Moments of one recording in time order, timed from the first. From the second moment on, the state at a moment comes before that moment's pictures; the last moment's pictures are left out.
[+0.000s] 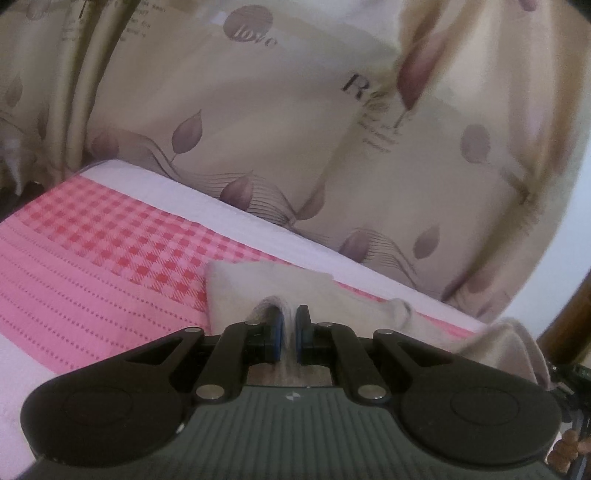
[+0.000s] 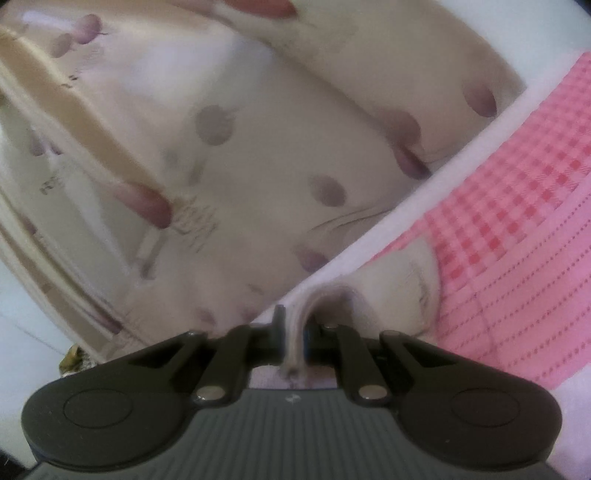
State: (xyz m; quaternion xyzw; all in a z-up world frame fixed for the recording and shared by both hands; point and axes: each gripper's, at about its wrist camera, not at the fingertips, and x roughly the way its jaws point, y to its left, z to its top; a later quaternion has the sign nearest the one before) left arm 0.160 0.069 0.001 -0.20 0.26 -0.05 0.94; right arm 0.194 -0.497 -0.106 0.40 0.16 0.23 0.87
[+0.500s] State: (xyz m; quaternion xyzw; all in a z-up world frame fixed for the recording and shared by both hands) left arm 0.233 0.087 -0.020 -0.18 0.27 0.02 0.95; right arm 0.280 -0.498 -0.141 0.43 0.20 0.18 0.86
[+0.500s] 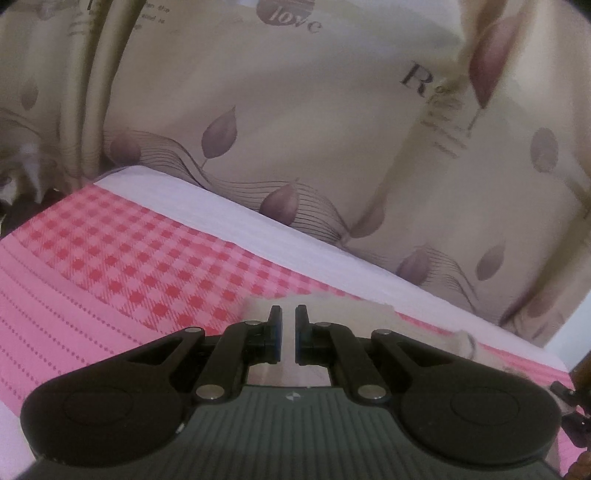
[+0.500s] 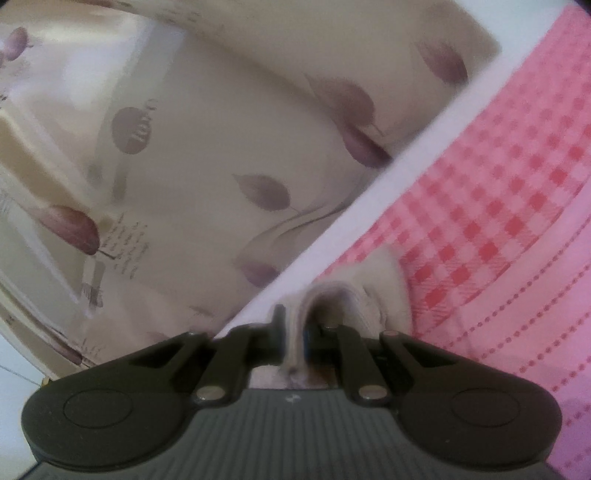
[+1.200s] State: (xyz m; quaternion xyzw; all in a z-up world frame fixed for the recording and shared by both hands) left arm 0.172 0.043 -0.042 -0.06 0.37 -0.18 0.91; right arm 0.249 -0.498 -0.151 0.48 0.15 0.27 0.82
